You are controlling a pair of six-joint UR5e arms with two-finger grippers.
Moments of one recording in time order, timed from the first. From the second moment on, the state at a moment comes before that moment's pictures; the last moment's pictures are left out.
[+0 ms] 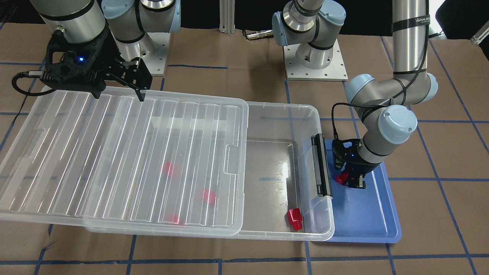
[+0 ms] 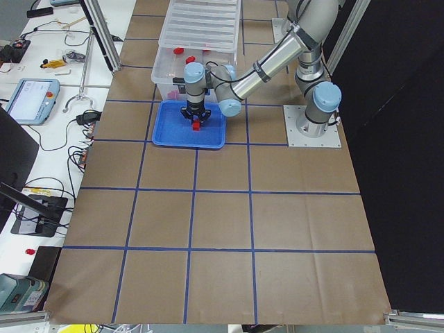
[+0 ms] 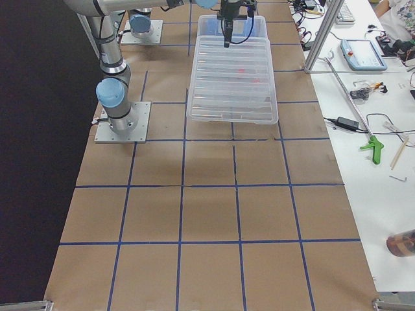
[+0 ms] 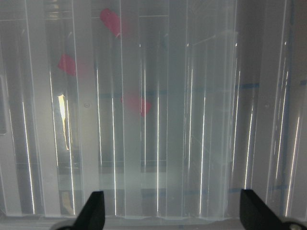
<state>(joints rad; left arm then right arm) -1.32 -1.93 -1.97 -0.78 1.58 1.92 1.62 -1.50 1.43 -1.47 -1.56 0.11</state>
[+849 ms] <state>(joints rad) -1.39 -1.55 -1.85 -1.29 1.58 1.87 1.62 -1.50 1.43 -1.47 -1.56 0.12</state>
